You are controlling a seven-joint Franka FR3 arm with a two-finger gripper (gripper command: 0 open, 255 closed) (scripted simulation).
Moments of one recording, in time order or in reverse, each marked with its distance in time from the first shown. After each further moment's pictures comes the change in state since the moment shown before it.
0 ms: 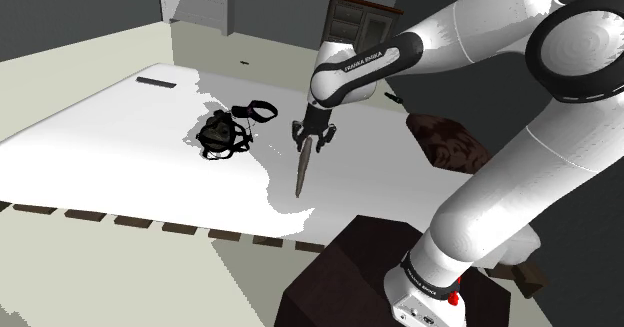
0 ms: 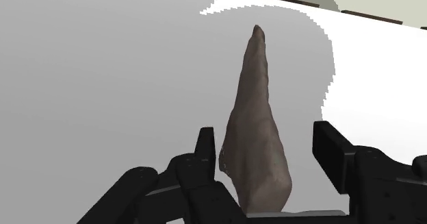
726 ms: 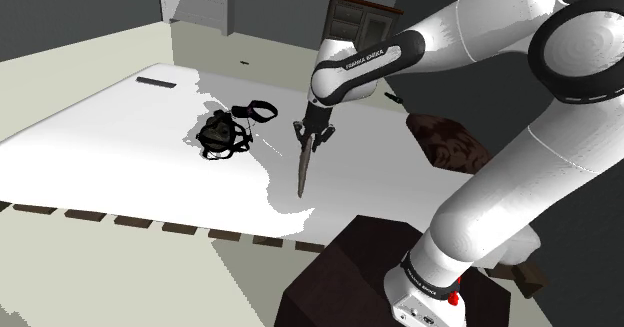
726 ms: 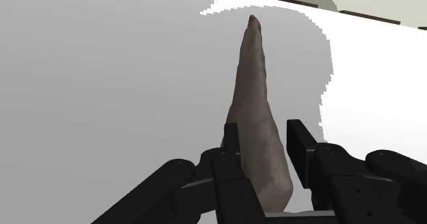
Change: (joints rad) arm 0.000 -0.010 0.000 0.006 0.000 -0.015 0.000
